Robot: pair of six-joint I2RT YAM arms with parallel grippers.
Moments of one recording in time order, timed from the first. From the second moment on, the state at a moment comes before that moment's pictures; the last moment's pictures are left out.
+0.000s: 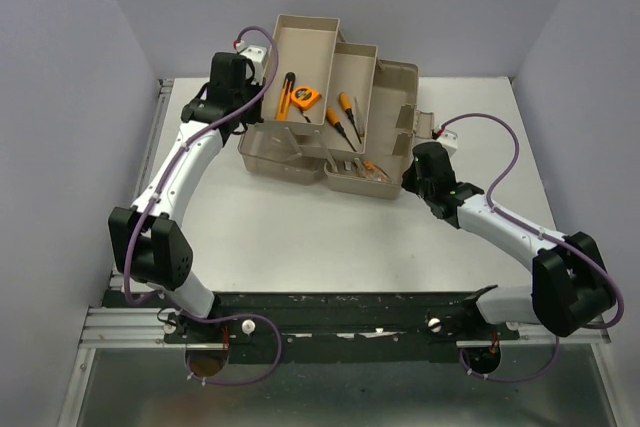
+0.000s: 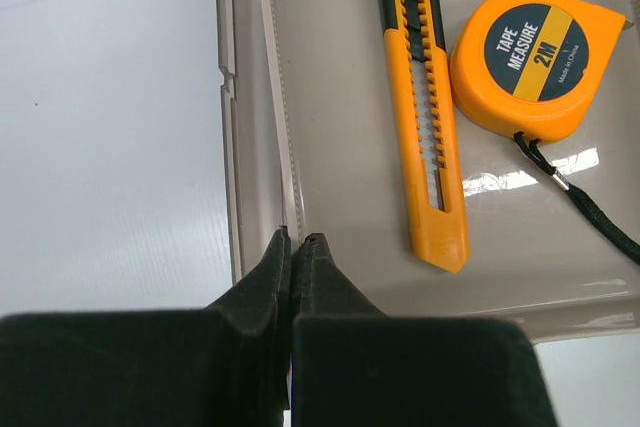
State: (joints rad) left arm -0.25 1.60 1.55 -0.54 0.03 -0.02; right arm 0.47 1.34 0.75 -0.06 0.34 0.63
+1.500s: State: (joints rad) left arm -0.29 1.62 1.58 -0.54 0.05 0.07; right arm 0.46 1.36 0.75 -0.03 0.32 0.63
